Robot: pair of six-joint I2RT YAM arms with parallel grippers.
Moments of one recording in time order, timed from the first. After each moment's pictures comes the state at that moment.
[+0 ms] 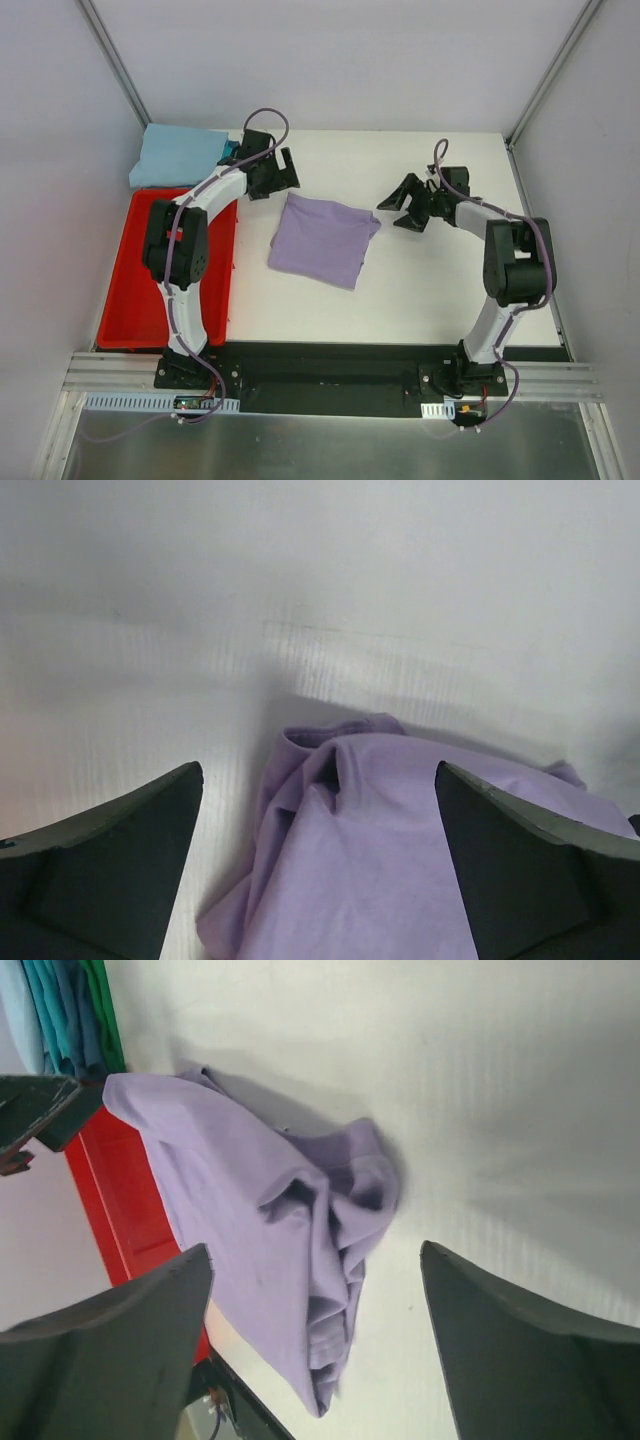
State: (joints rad) left arm -0.29 1.99 1.54 -0.41 0.08 -0.57; right arm 0.09 1.89 1.11 -0.04 -0.69 0.71
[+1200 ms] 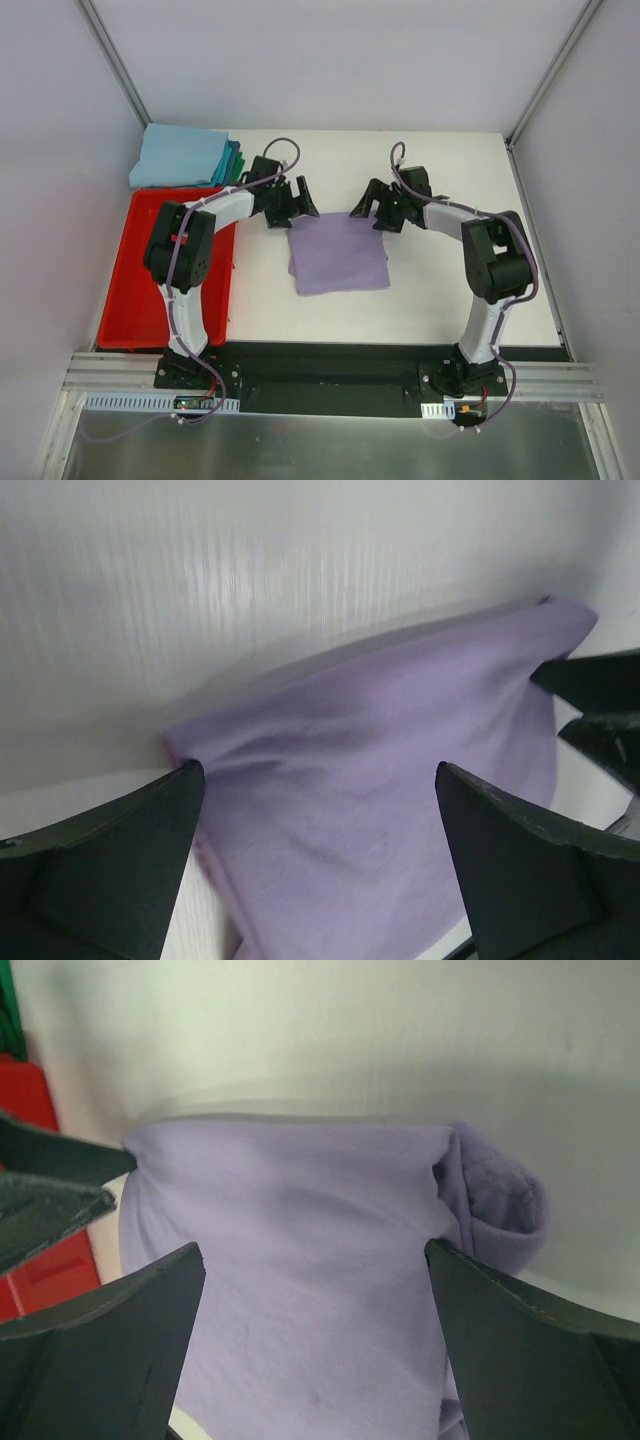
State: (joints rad) left arm -0.33 2.00 1.34 -0.22 0.39 -0.63; right arm 0.31 1.92 1.18 -0.07 -0.40 0.63
